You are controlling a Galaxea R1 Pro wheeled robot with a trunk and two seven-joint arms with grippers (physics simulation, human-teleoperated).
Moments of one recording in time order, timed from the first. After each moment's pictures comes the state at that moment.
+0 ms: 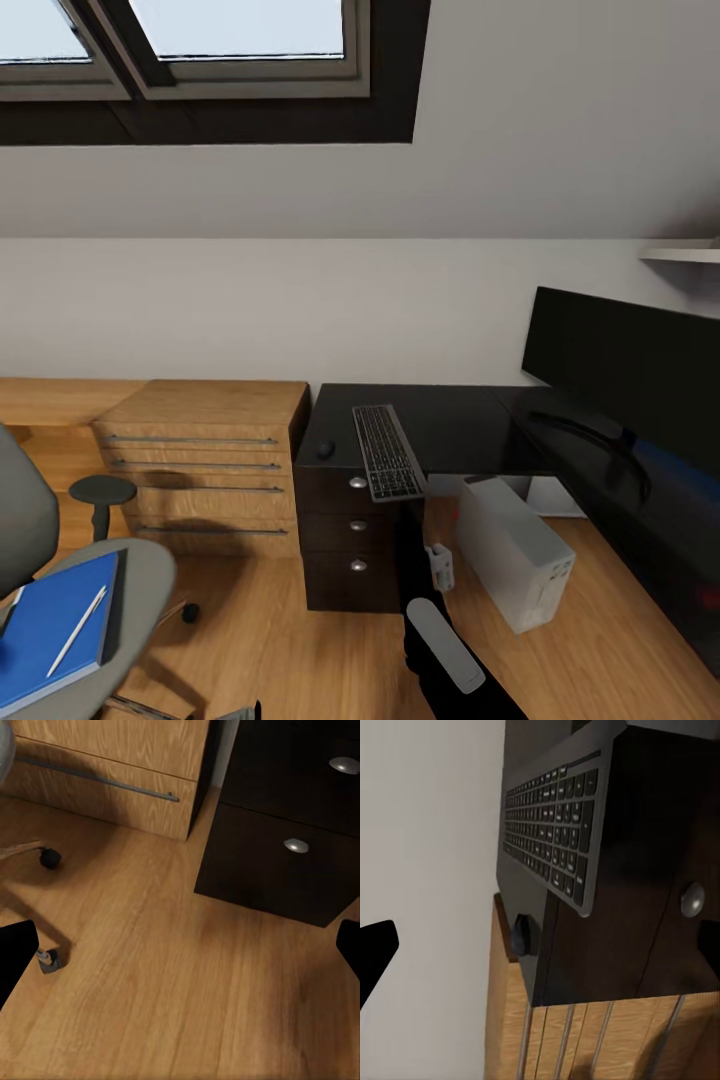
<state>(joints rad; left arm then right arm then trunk) 0.16 0.15 -0.52 -1.23 0.47 -0.22 0.52 -0.40 0.17 0.42 -0.91 -1.56 -0.47 -0.02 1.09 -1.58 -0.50</state>
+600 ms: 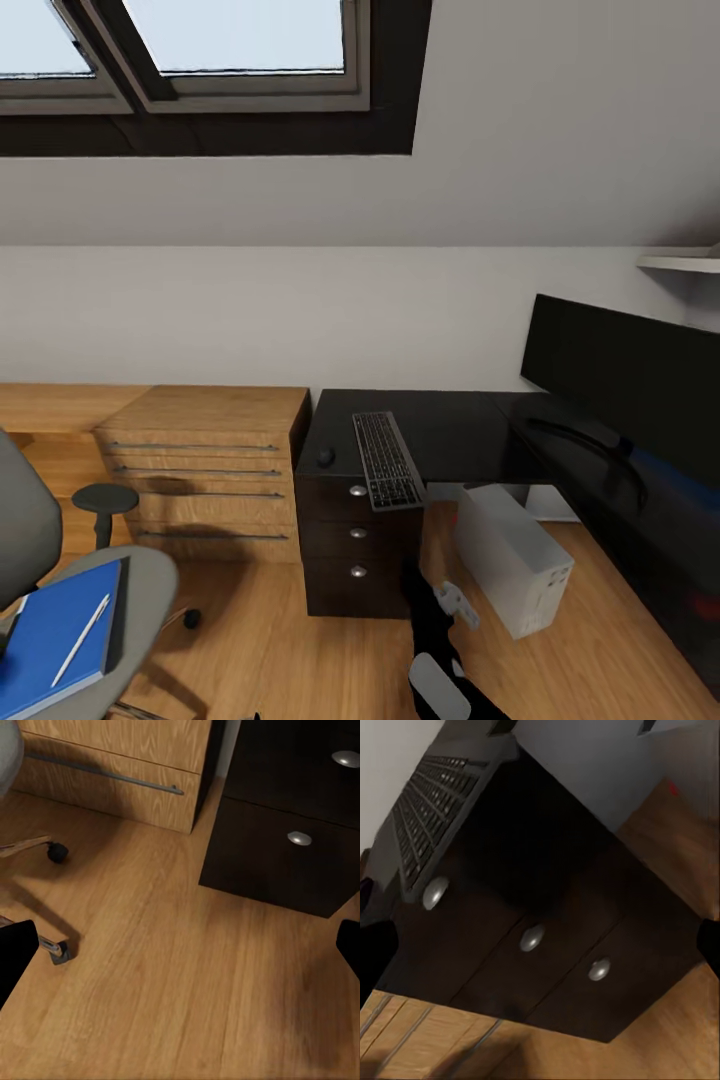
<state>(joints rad) 0.16 0.14 -0.52 -1.19 0.47 -0.21 0.52 -0.44 0.17 0.41 -0.49 -1.13 -0.55 -0.04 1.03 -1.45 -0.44</state>
